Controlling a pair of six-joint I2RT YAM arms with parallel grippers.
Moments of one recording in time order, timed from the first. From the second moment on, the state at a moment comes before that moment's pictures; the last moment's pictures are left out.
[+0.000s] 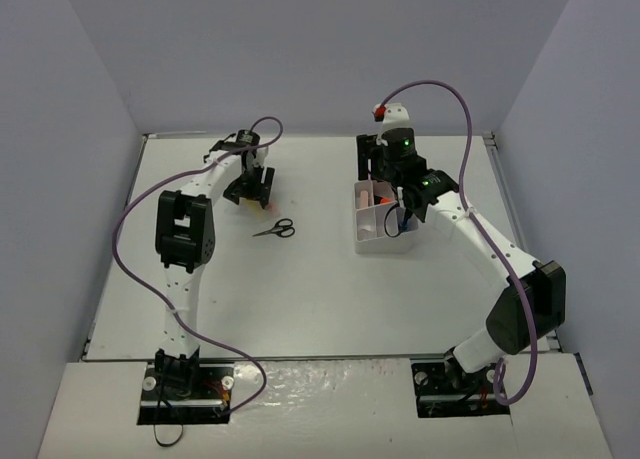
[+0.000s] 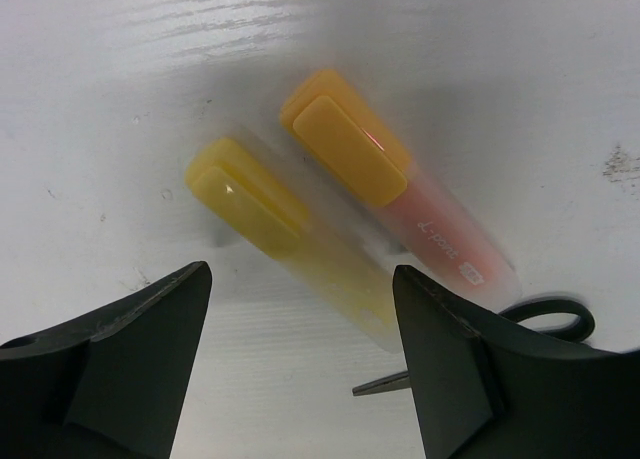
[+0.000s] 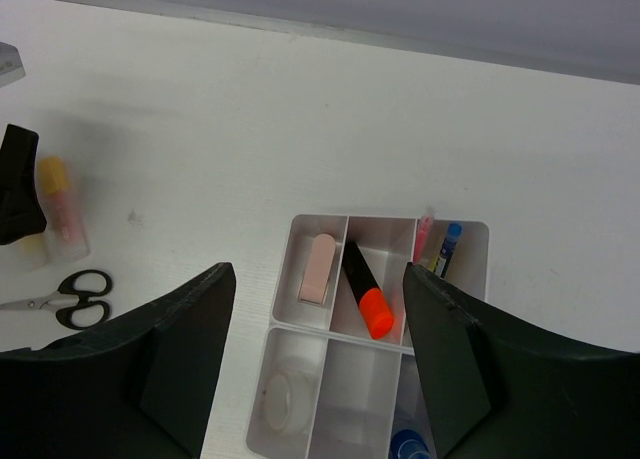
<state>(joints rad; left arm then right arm) -0.23 2.29 1.98 -0.91 -0.01 -0.07 0.48 1.52 1.35 -0.27 0.28 0.12</state>
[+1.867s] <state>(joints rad) -0.24 1.67 1.73 -0.80 0.47 0.05 0.65 1.96 1.81 -0.08 -0.26 0.74</state>
